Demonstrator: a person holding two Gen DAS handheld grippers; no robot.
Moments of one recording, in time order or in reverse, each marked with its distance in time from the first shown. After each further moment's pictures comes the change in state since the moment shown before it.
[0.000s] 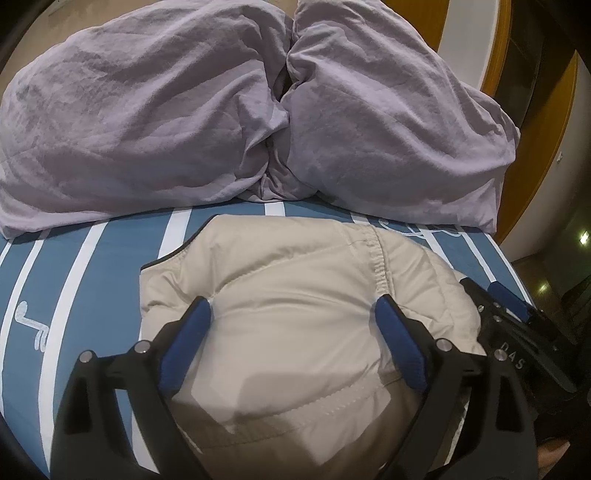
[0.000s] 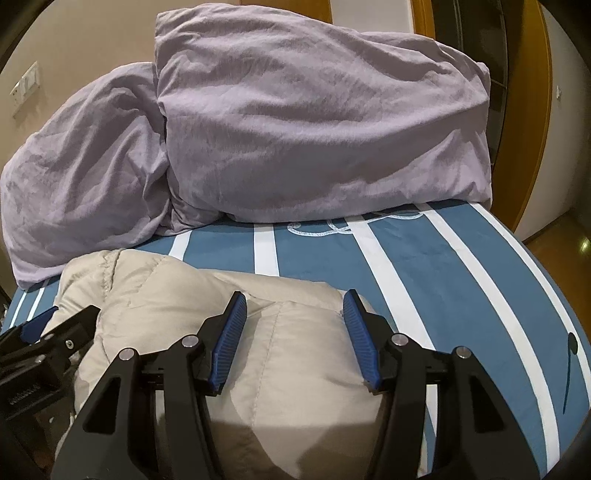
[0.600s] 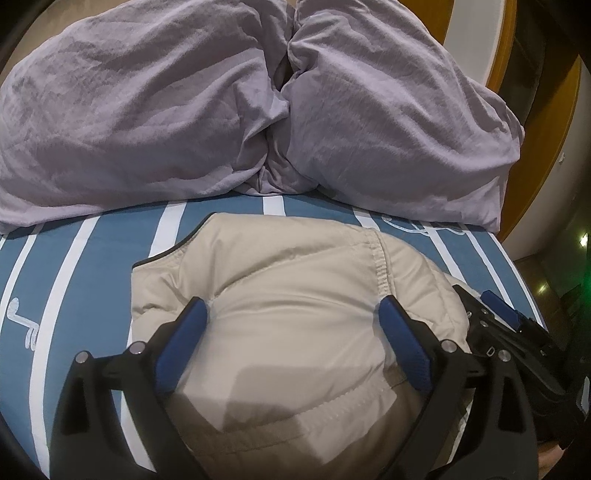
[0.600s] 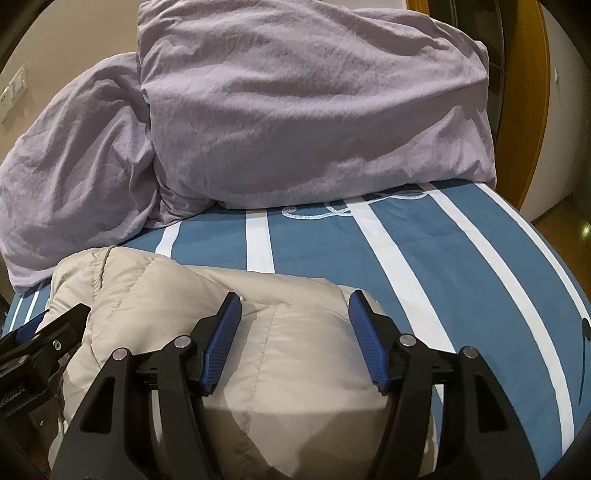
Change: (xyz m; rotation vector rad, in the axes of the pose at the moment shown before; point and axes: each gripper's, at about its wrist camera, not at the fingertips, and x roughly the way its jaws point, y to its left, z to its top) left arm 0.016 -0.001 -0.001 -0.014 0.012 0.000; right arm 0.024 -0.004 -0.008 0.038 0.037 0.003
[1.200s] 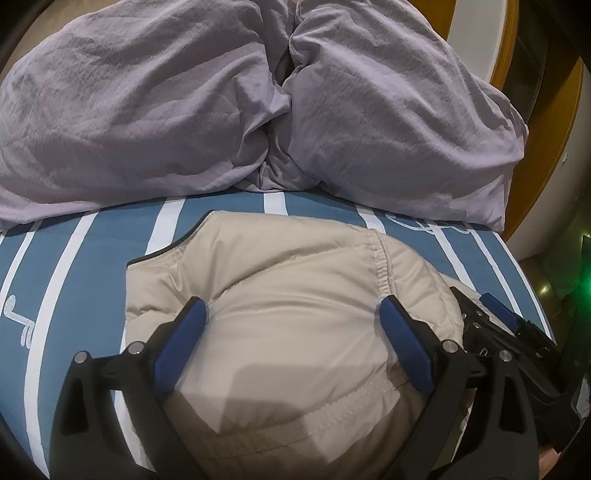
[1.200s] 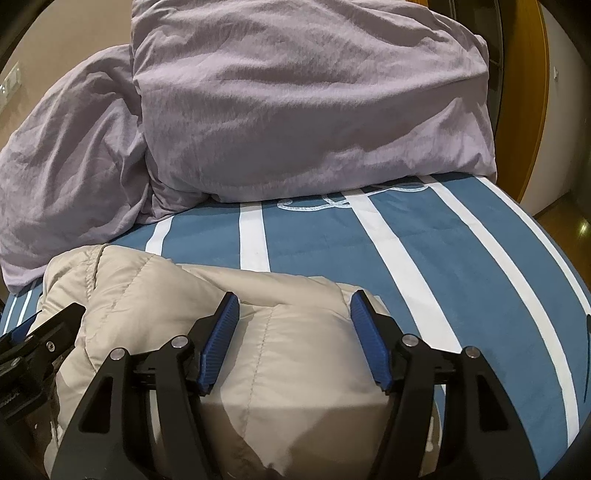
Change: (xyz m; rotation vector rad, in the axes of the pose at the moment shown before) left arm 0.008 -0.001 -0.003 -0.002 -0.001 0.011; right arm 0.013 -0.002 -0.003 0.005 0.011 -0.007
